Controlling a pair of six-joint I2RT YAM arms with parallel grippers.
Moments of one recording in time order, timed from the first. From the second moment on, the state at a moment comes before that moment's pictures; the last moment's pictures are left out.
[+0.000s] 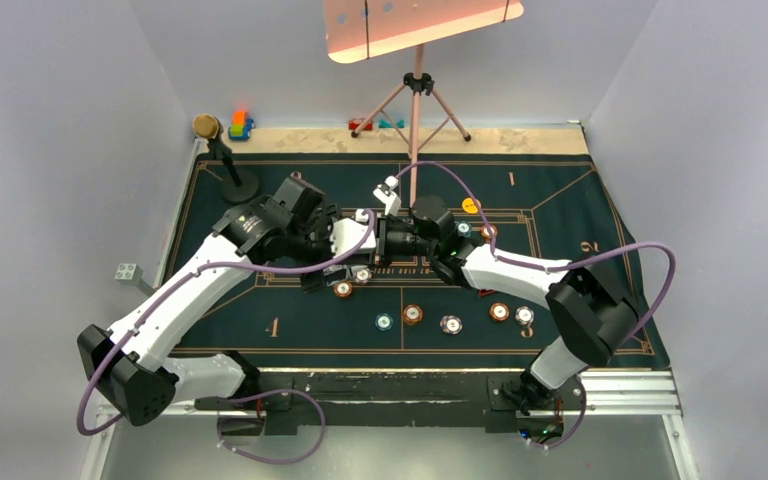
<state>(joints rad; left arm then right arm) -0.63 1.24 1.26 -1.04 0.25 0.70 0.78 1.58 0.90 0.48 -0.63 1.10</state>
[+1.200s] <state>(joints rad) -0.50 1.10 1.06 -0.93 0.47 0.63 0.77 1.57 0.95 0.29 -0.67 1.03</state>
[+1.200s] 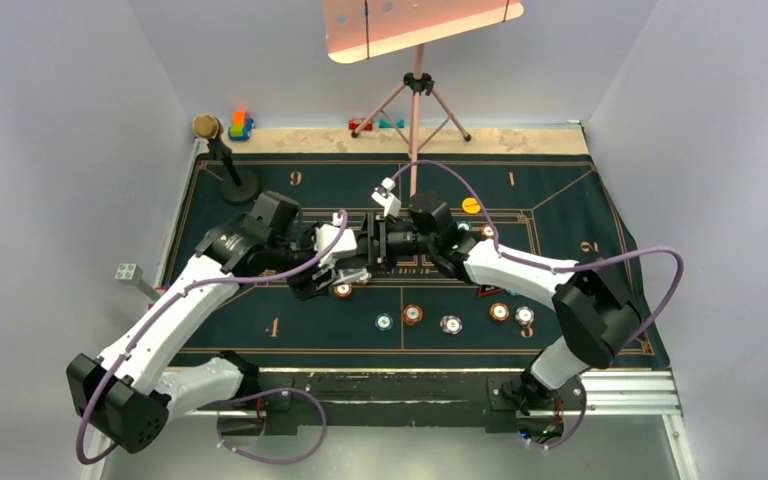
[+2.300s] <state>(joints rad) -0.50 1.09 1.01 -0.95 0.42 0.63 0.74 1.58 1.00 0.13 -0.68 0.89</state>
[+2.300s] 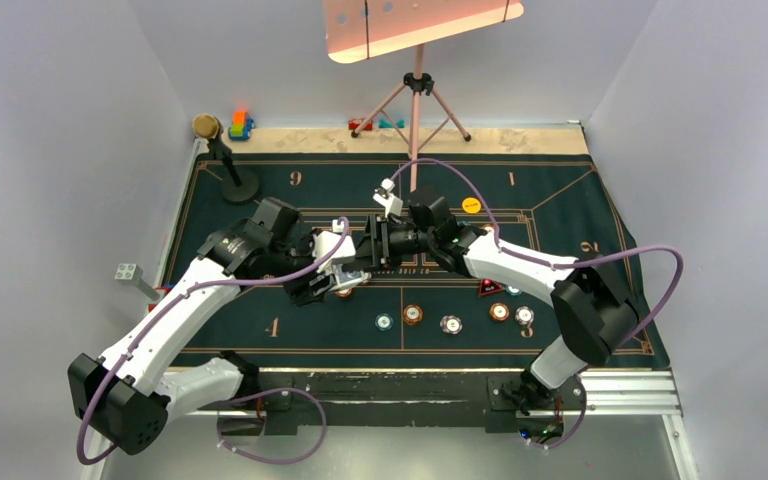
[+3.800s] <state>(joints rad) -0.48 1.01 0.93 -0.81 0.56 0.49 0.69 1.47 0.96 0.04 -0.65 0.86</state>
